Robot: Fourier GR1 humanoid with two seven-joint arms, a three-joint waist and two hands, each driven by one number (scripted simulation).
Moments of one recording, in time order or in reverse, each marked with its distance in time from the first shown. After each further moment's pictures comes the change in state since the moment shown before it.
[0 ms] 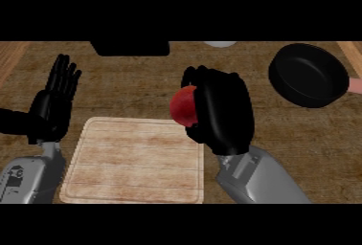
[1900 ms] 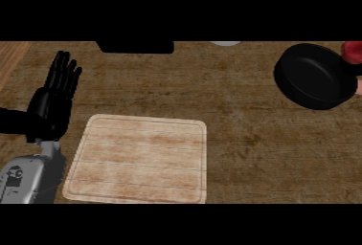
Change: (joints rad) left arm -0.011 -0.030 0.027 -0.036 -0.024 -0.035 0.033; right arm -0.158 -0.568 -0.804 0.917 -0.270 -0.301 -0.779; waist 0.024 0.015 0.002
